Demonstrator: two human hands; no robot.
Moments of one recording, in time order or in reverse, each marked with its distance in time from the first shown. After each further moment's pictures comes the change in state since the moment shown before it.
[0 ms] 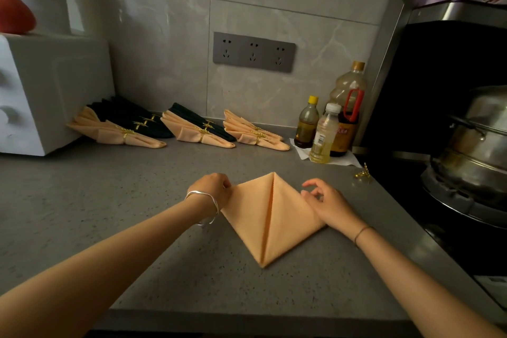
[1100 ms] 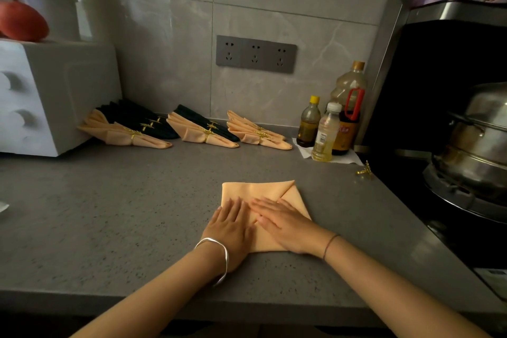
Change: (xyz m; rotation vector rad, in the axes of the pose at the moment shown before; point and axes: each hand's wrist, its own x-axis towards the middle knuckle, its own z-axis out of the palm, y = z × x) left_hand -0.088 0.009 0.037 0.241 -0.144 0.206; right_hand -0.042 -0.055 0.049 -0.441 -0.451 -0.427
